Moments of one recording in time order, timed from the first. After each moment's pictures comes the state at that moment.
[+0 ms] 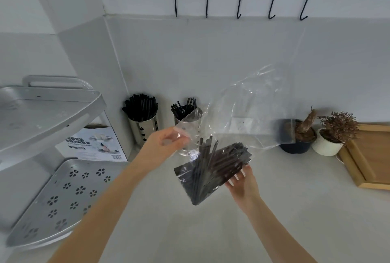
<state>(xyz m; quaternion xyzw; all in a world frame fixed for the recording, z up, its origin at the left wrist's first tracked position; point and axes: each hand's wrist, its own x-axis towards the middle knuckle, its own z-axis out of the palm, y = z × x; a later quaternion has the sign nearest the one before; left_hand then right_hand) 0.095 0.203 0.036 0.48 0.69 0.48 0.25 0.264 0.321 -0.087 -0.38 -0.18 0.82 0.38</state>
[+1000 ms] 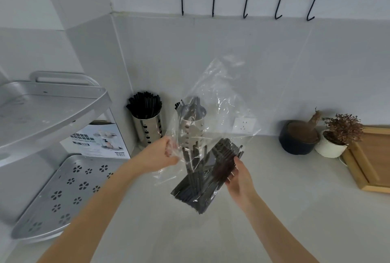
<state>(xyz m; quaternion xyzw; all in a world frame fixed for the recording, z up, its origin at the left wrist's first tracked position) 0.078 0.197 0.021 0.48 0.81 0.21 0.28 0.249 0.315 -0.077 -0.40 -0.26 0.81 0.34</state>
